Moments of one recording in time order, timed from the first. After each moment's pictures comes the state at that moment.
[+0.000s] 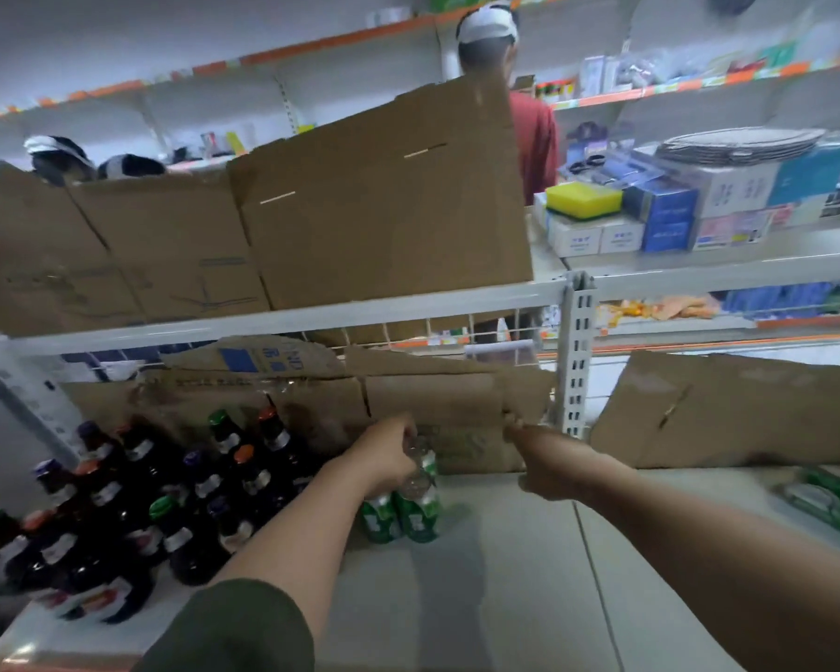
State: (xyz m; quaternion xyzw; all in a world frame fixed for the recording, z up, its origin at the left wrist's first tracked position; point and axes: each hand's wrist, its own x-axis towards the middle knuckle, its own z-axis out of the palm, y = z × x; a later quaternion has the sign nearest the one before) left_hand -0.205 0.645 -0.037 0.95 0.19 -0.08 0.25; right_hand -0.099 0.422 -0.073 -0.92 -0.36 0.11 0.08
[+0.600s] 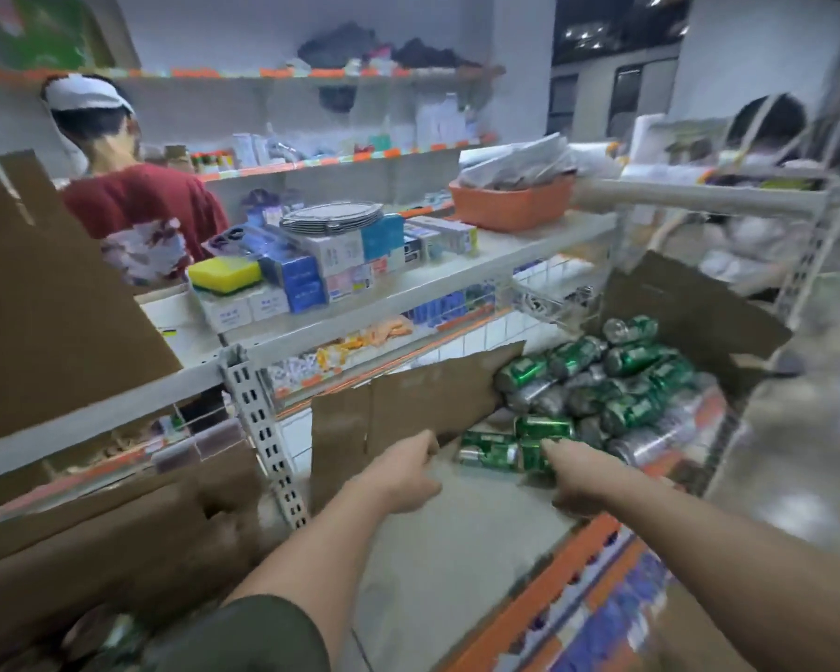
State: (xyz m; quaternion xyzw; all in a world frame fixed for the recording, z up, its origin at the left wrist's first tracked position) left_hand -0.089 0.325 -0.037 0.94 -0.21 -0.15 0.22; right_hand -0.149 0.070 -0.059 -0.99 0.07 0.12 0.03
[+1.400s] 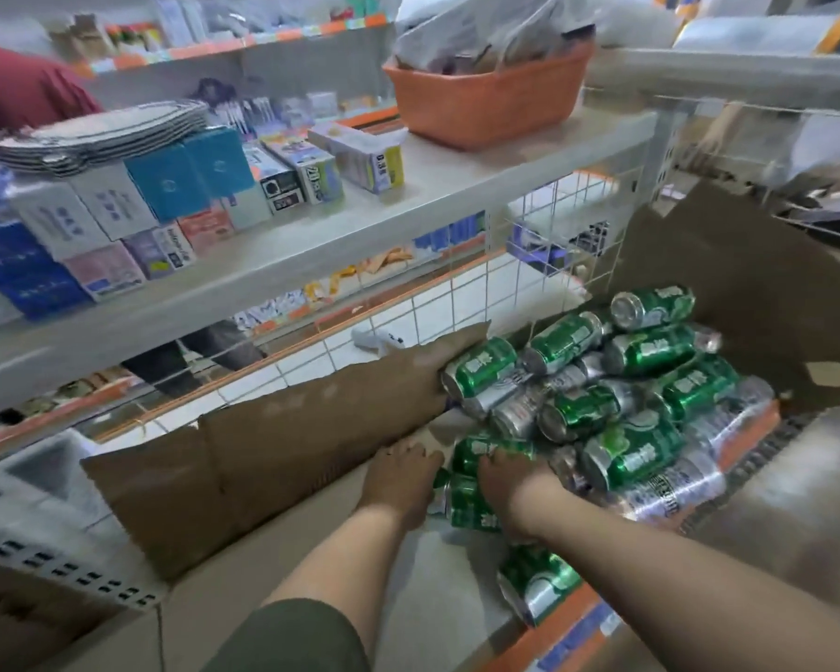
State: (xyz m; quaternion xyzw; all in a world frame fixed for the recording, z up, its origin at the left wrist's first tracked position) left_hand 0.053 0.128 -0.161 0.95 -0.25 -0.17 -0.11; right_hand 0.013 -0.035 -0.149 -0.96 -0.08 0.24 -0.08
